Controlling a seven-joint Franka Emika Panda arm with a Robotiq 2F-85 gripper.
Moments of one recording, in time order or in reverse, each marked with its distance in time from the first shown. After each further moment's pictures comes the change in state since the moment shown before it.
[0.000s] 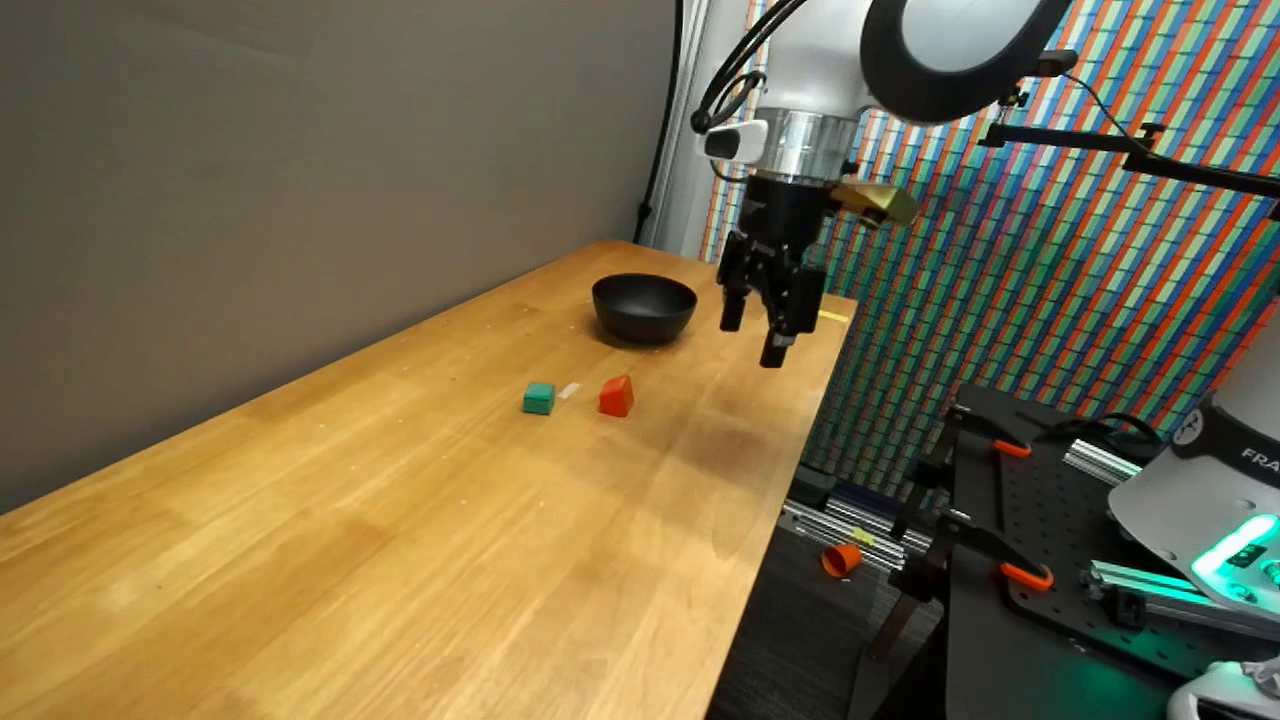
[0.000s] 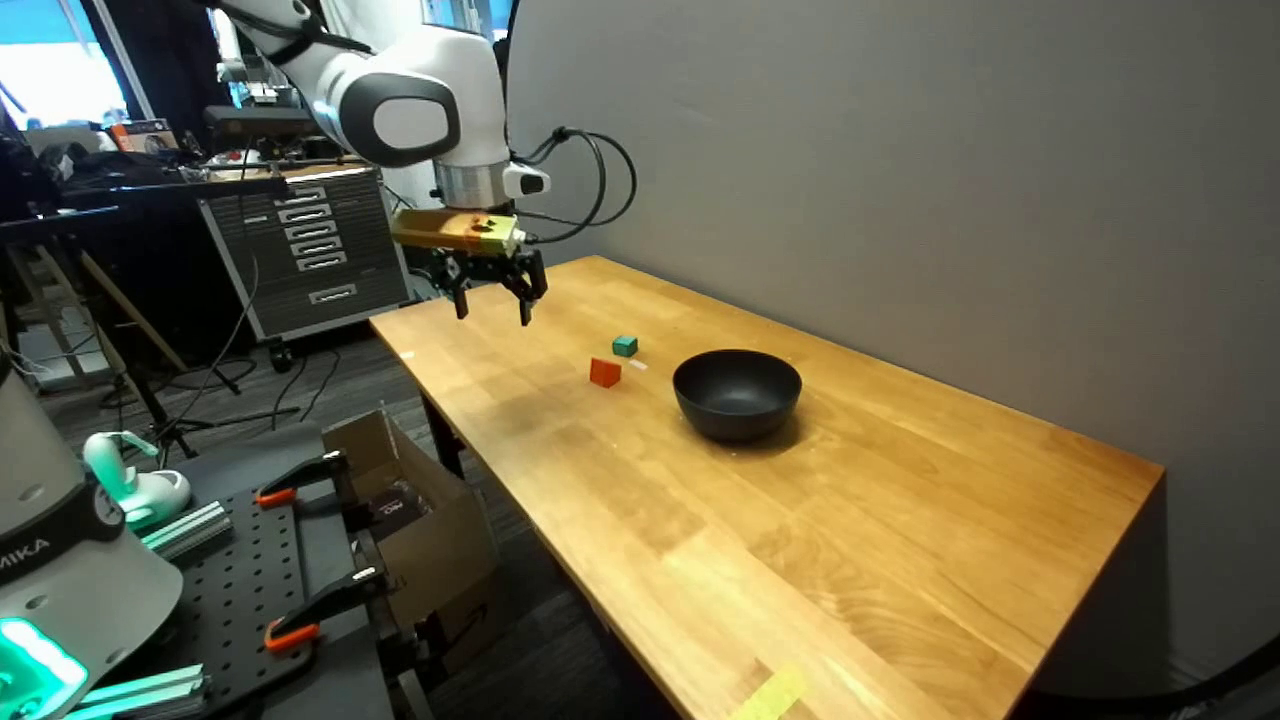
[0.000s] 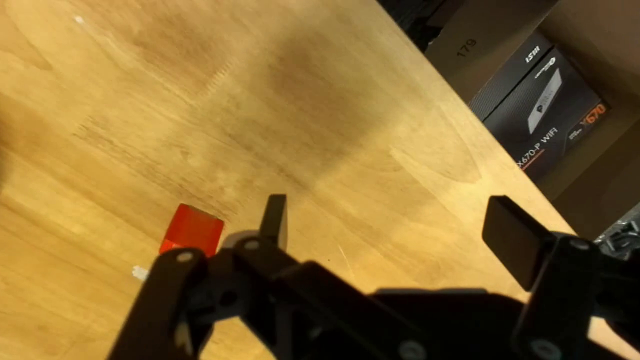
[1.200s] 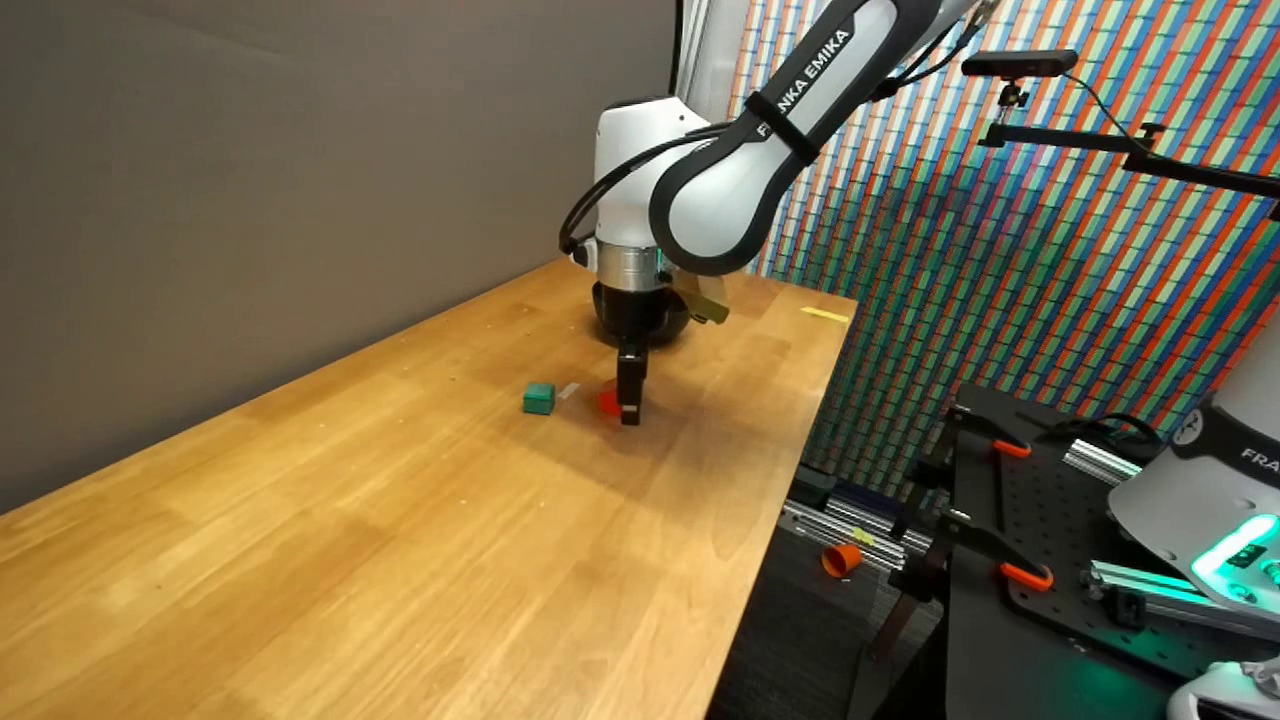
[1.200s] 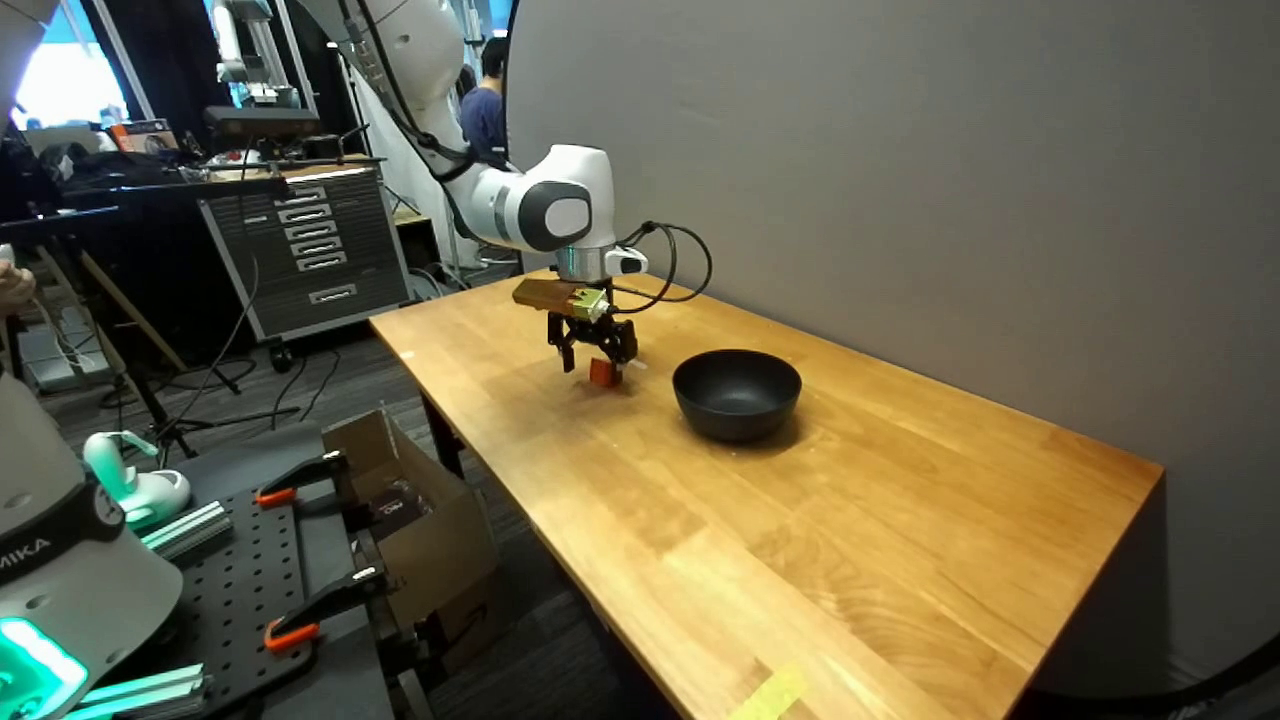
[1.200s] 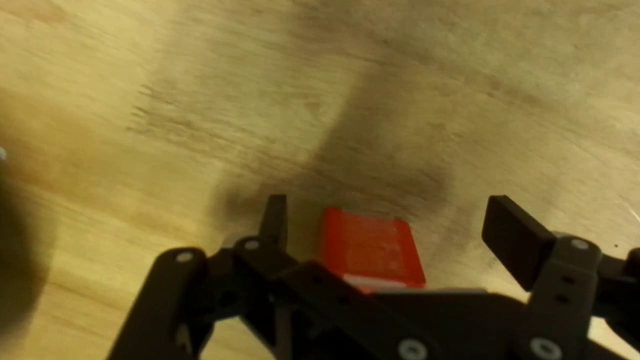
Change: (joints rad) arm -0.146 0.617 0.100 0.559 -0.294 -0.023 0.538
